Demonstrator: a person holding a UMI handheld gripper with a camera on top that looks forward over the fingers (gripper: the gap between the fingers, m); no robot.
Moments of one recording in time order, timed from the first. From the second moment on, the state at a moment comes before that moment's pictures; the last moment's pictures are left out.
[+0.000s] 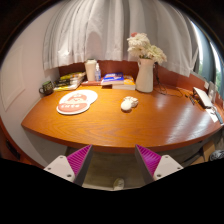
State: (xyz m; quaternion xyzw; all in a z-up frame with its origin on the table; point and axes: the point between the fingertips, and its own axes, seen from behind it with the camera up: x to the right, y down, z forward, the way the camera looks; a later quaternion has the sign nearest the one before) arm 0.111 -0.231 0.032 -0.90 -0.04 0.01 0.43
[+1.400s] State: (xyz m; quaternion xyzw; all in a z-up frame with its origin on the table) arm 0.135 0.057 -0.013 -0.94 -0.02 0.01 0.33
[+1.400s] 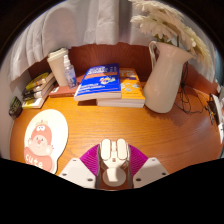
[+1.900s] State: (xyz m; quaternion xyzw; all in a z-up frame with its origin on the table) arm -0.013 0.132 0.272 -0.85 0.00 0.00 0.53
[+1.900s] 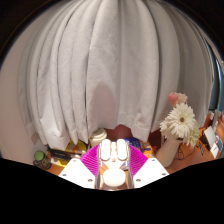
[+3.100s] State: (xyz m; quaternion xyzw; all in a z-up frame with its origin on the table) arm -0.068 -0.032 0.150 -0.90 -0.01 0.01 0.44
